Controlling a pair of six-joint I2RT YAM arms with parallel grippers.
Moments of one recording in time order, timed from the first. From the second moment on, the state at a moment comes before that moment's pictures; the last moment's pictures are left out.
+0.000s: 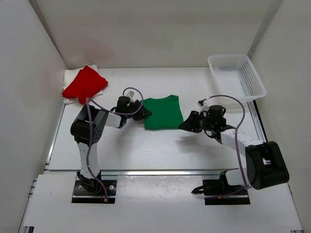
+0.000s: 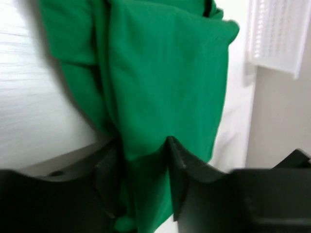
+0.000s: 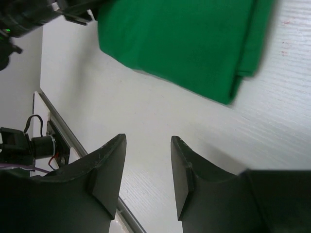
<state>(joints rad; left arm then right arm) -0.35 1.97 0.87 0.57 0.42 -0.90 0.23 1.35 0.54 0.20 -0.67 0.54</state>
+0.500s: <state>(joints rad) -0.33 2.16 1.53 0.28 0.48 -0.88 0.12 1.24 0.47 0.22 -0.73 0.56</state>
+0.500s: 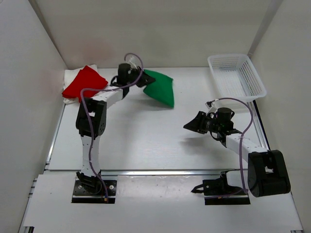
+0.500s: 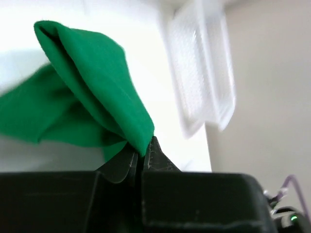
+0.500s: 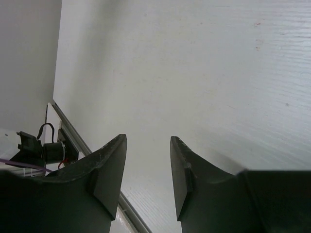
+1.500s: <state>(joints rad) 0.51 1.65 0.87 0.31 0.35 -0.98 0.30 1.16 0.40 0.17 -0.68 0.53</state>
